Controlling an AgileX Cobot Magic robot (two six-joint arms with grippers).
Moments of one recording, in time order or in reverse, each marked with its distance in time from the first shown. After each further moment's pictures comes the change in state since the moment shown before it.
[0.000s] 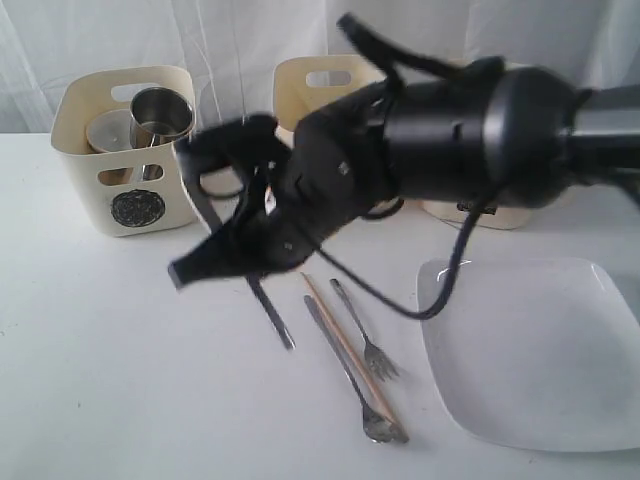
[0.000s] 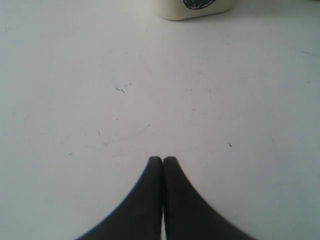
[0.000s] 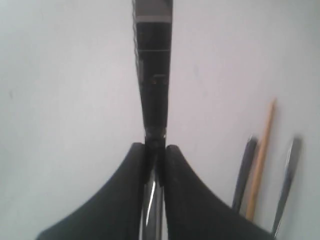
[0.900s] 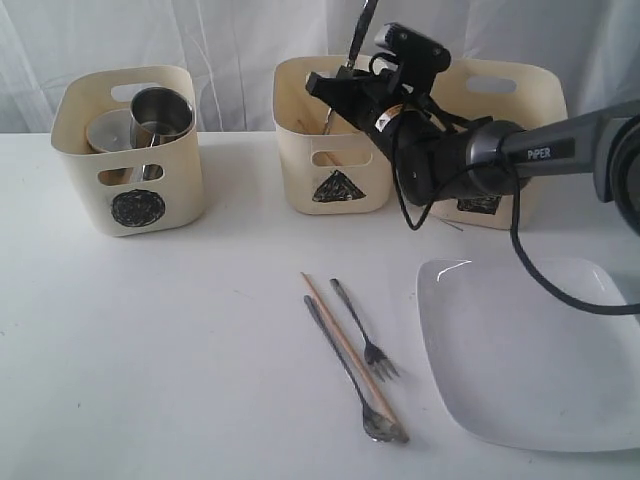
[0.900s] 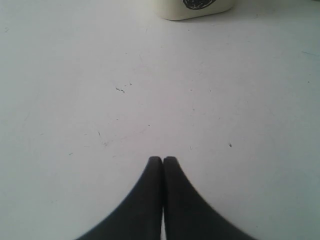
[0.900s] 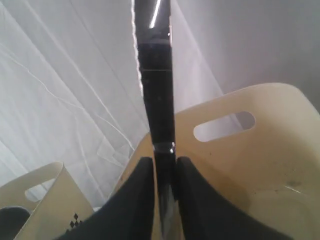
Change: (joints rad) left arm 0.000 0.000 0.000 0.000 -0.002 0.000; right arm -0.411 0.455 -0.190 0.062 -1.195 0.240
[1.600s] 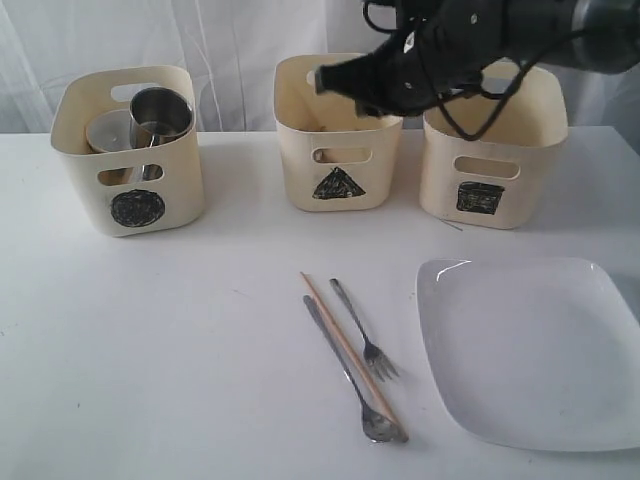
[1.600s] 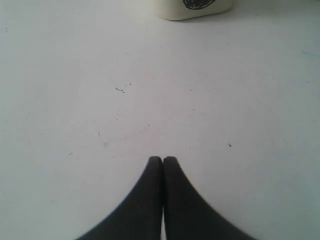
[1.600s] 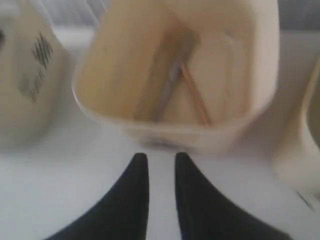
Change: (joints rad) left arm 0.000 0.000 0.000 0.000 0.000 0.000; right arm -0.002 -0.338 -0.088 -0.062 1.139 -0.193
